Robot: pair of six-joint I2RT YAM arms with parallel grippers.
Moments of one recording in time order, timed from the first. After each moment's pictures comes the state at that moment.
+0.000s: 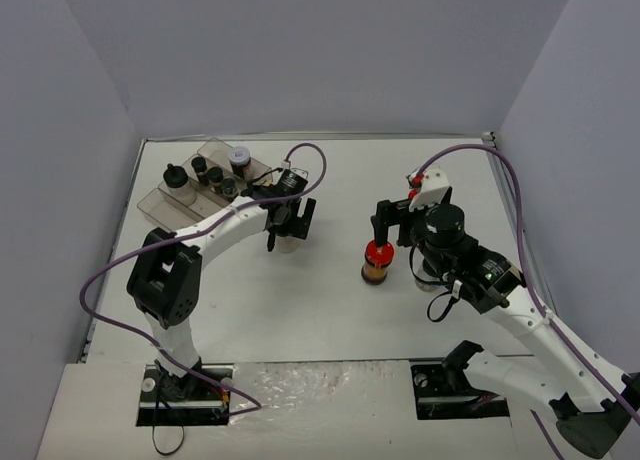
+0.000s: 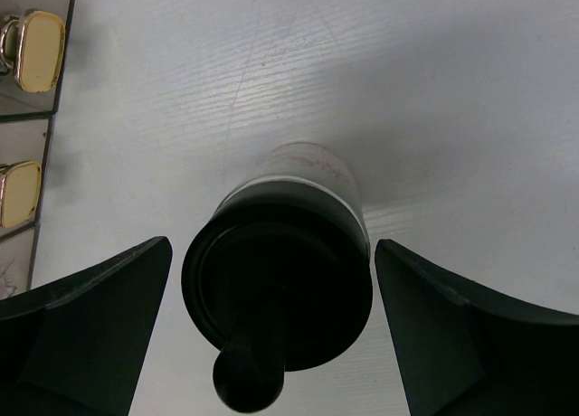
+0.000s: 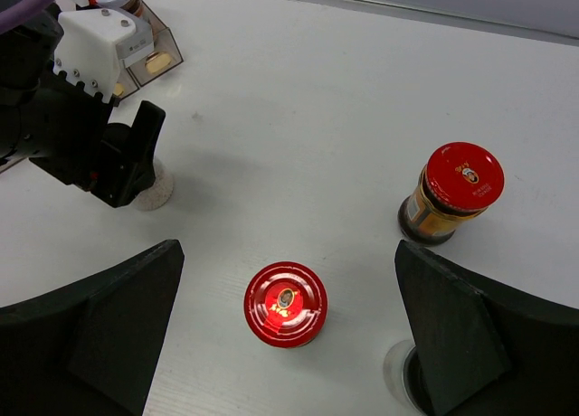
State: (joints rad) left arm -0.61 1.80 1.39 -0.63 -0.25 -0.27; right arm 0.68 0.89 0.96 -0.40 0.33 0.19
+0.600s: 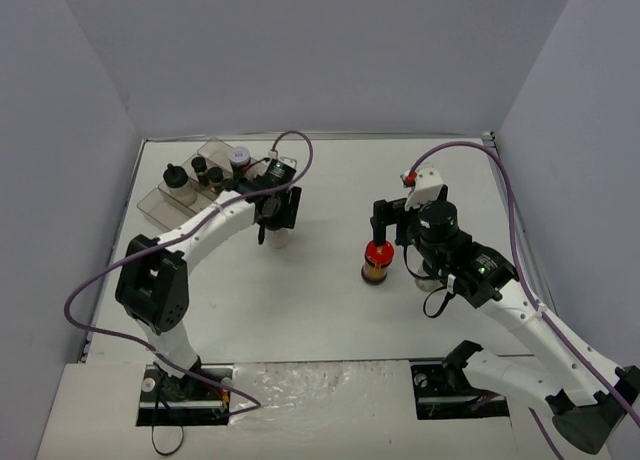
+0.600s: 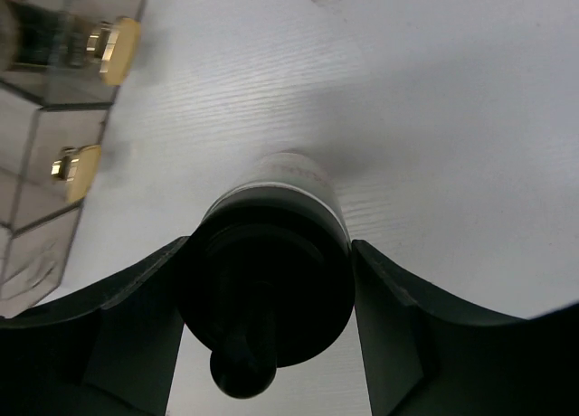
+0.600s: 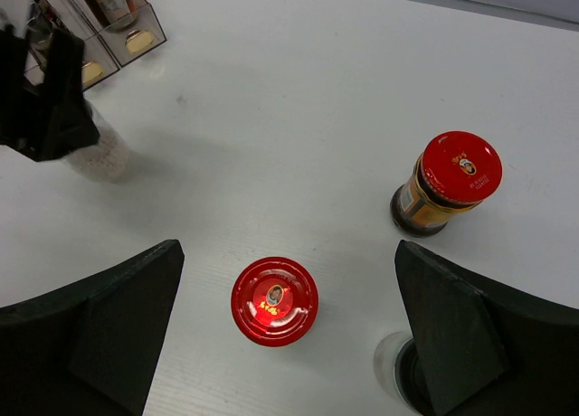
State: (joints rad) left arm -0.52 1.71 1.44 -0.71 -0.23 -0.28; right arm 0.66 0.93 0.96 -0.41 0.32 0.17
